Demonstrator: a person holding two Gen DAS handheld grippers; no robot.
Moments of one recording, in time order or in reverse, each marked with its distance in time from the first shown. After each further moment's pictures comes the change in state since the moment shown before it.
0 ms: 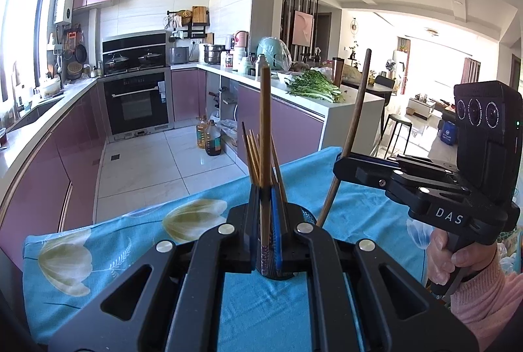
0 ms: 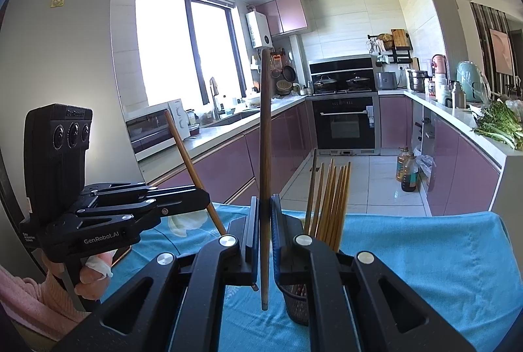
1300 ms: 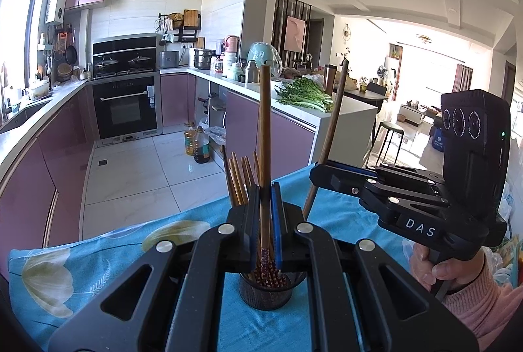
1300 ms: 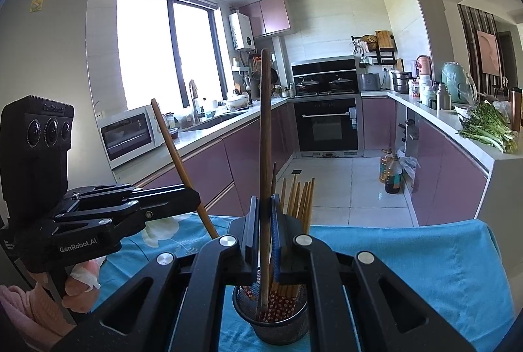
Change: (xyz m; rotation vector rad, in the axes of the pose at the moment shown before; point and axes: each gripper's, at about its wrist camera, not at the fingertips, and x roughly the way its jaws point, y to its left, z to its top) left arm 0.012 -0.014 0.033 -0.010 -0.018 -0.054; right arm 0.026 -0.021 0.010 0.016 0.002 -0.084
